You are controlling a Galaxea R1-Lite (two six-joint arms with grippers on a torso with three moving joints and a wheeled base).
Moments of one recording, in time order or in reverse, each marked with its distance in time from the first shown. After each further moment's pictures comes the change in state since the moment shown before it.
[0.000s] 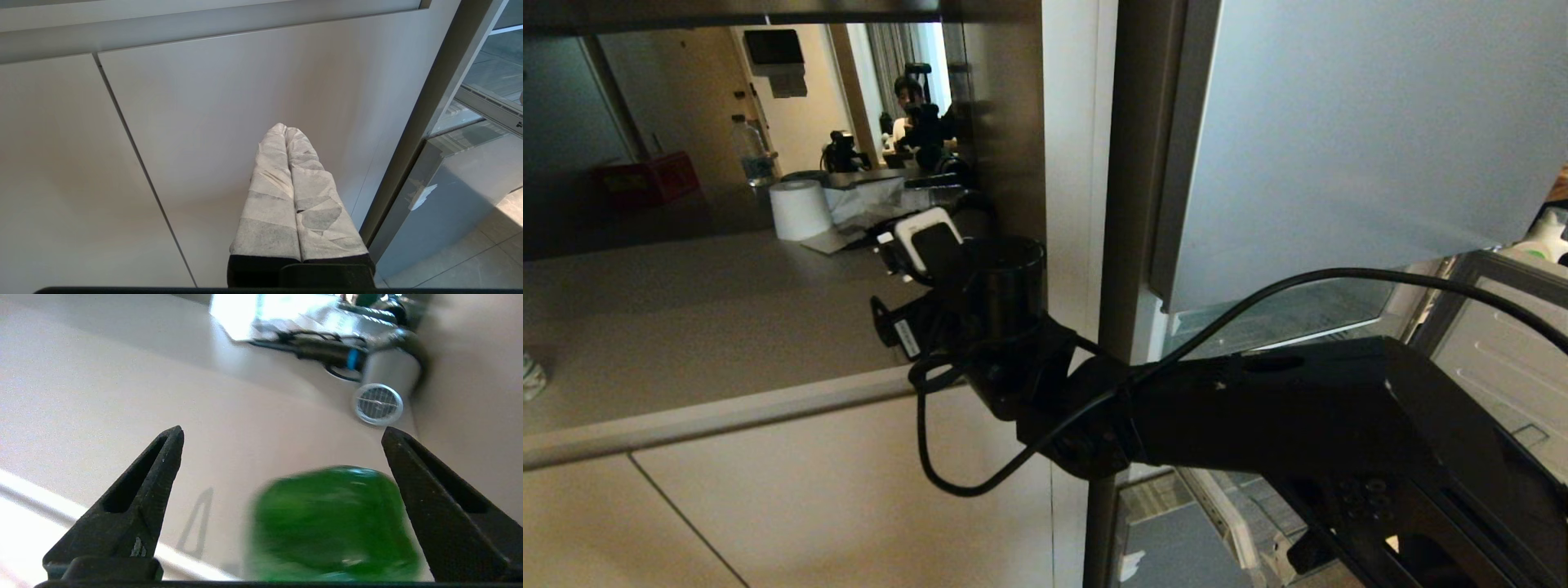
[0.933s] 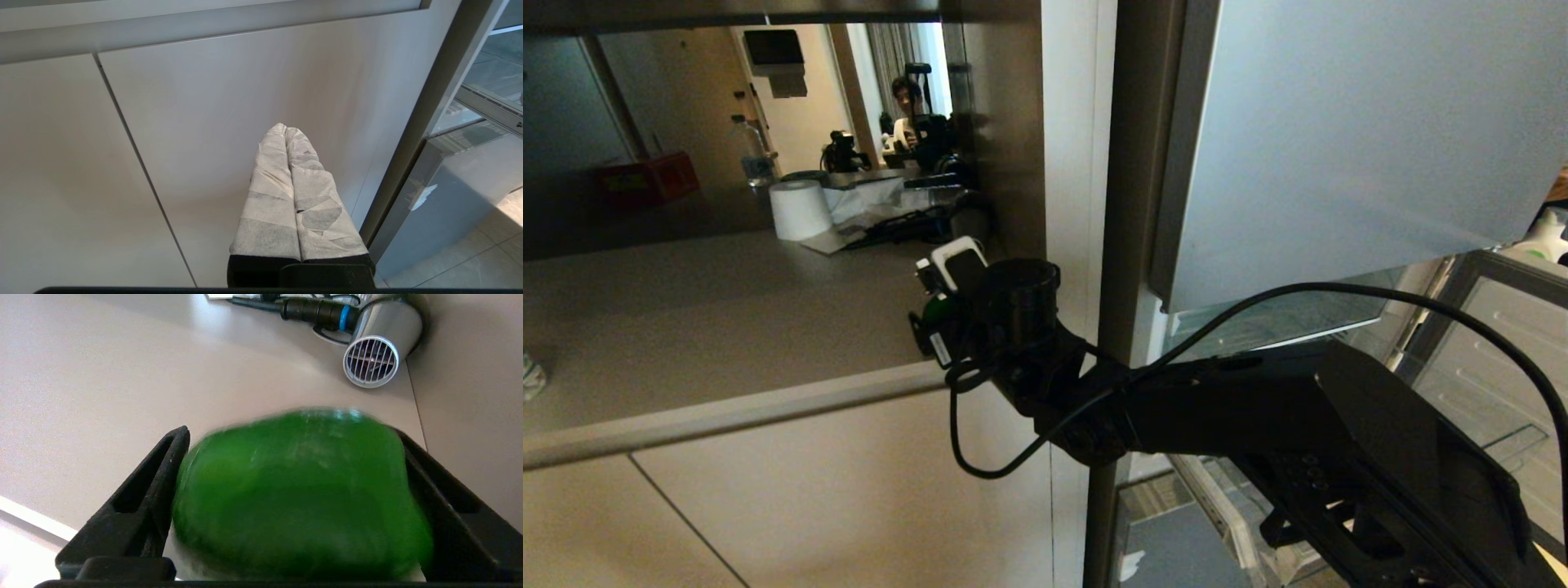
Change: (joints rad) left arm 0.000 0.000 0.000 0.000 0.000 0.000; right arm -0.073 0.073 -0.008 -0.003 0.055 0.003
